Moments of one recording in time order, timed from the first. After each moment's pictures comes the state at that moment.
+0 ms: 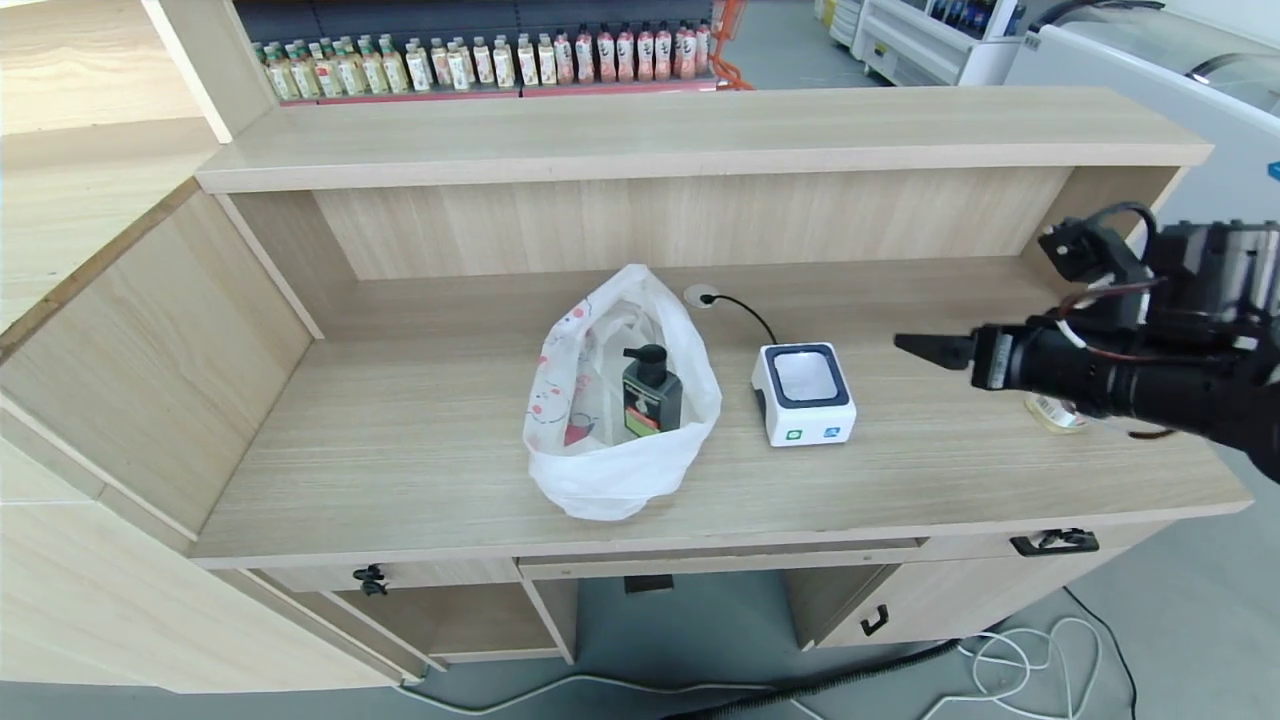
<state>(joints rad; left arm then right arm) 0.00 0.00 0.00 0.00 -0.02 0.00 0.08 1.65 -0.91 -0.51 0.25 0.05</state>
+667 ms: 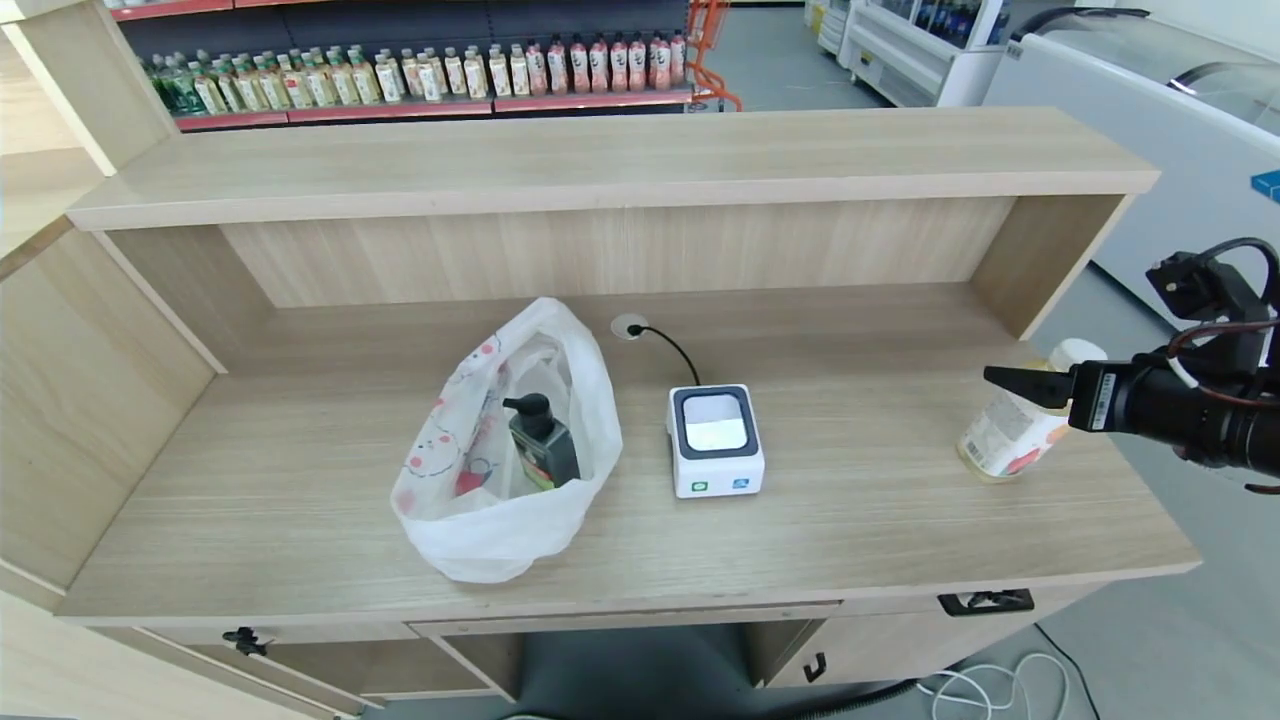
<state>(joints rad) 0.00 0.01 0.00 0.00 -0.02 0.00 -0.06 1.54 -0.76 -0.51 0.25 0.00</state>
